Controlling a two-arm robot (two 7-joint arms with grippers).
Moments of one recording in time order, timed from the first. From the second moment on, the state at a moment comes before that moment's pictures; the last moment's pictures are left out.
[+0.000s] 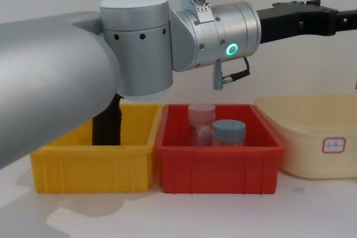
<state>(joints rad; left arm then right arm) -0.75 -0.02 0.63 -1.13 -0.35 -0.05 -0.58 0.41 0.16 -0.05 -1.27 0.27 0.10 0.00</state>
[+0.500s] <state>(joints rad) -0.75 -0.02 0.63 -1.13 -0.35 -0.05 -0.58 0.53 0.20 -0.01 -1.13 0.22 0.13 -0.05</state>
